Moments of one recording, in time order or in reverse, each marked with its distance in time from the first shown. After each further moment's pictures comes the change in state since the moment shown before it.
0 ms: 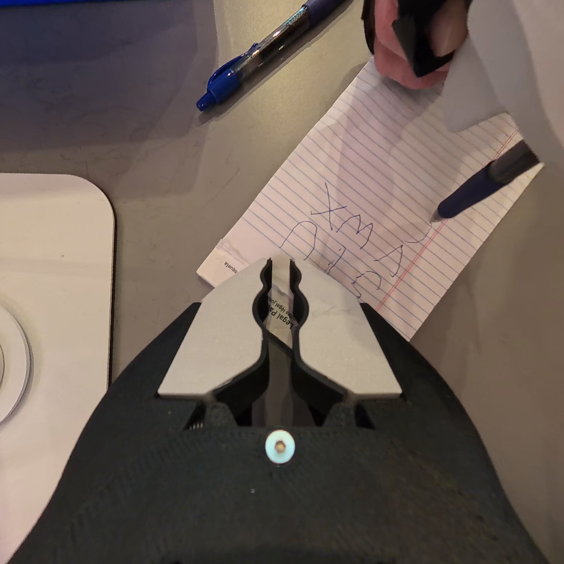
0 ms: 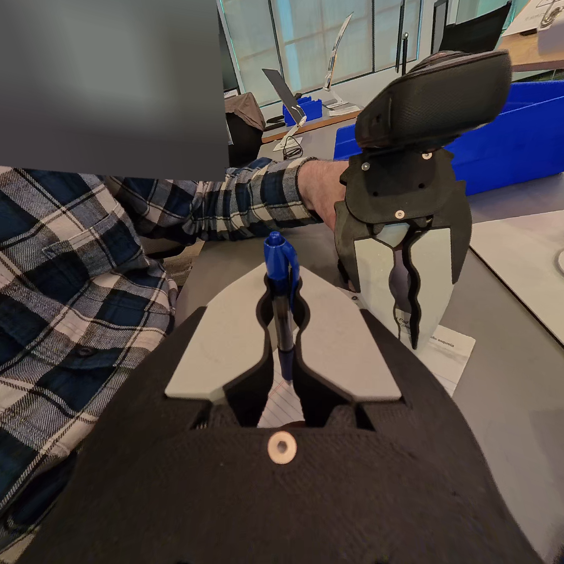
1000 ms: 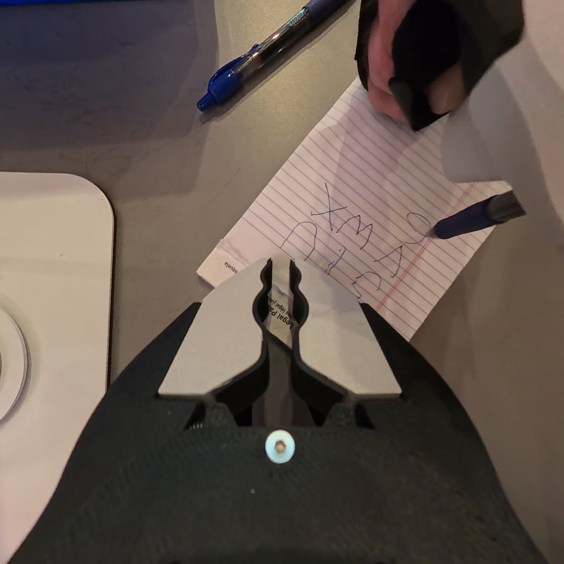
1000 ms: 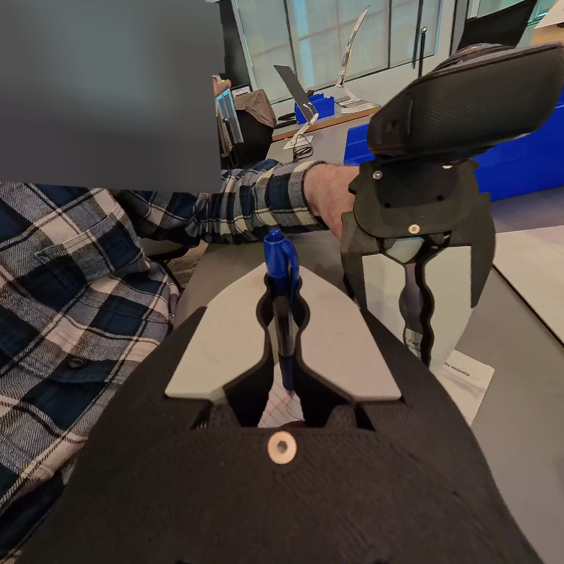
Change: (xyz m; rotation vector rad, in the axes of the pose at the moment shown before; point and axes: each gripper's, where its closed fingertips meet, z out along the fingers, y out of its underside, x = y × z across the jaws) left arm -0.002 0.001 -0.001 0.005 0.006 -0.006; right arm 0.002 -0.004 0.018 -0.004 -0.036 -0.006
